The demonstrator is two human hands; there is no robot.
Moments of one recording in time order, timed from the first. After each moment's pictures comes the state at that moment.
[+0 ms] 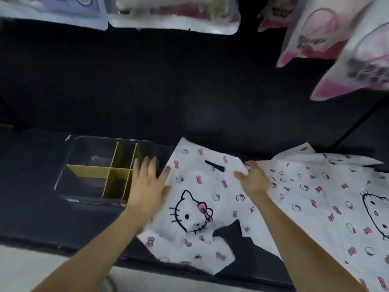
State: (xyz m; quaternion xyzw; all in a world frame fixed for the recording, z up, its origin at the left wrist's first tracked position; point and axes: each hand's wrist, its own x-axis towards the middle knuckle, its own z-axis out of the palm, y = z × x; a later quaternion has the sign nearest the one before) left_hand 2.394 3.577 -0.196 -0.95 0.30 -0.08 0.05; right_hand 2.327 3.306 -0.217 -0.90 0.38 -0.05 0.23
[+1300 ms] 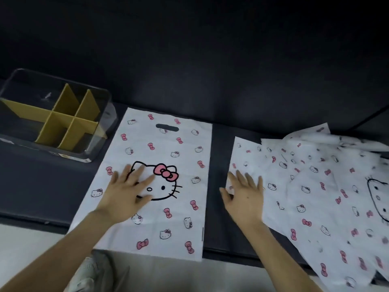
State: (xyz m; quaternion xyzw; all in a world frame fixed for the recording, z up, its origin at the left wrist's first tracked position) left_hand 2.403 3.677 -0.310 -0.92 0.37 0.12 0.03; right_hand 2.269 3.386 -0.279 -0.98 0.20 -0.03 0.02
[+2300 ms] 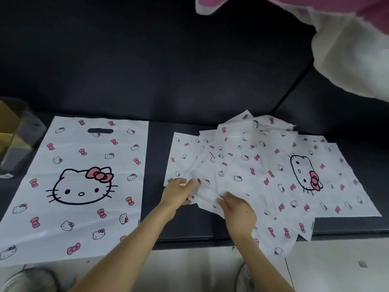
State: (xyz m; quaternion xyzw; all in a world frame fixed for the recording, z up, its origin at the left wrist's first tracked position) left_hand 2.275 3.412 -0.254 -0.73 -0.01 0.43 -0.54; right_hand 2.142 3.303 -0.262 -0.87 0.44 -0.08 0.21
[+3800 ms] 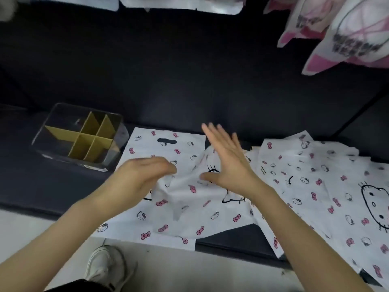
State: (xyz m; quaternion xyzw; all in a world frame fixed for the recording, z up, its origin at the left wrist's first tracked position) left_hand 2.343 3.626 -0.101 -0.80 0.53 -0.05 -0.29; right_hand 2.289 3.385 -0.123 -0.96 -0.05 -0.05 0.28
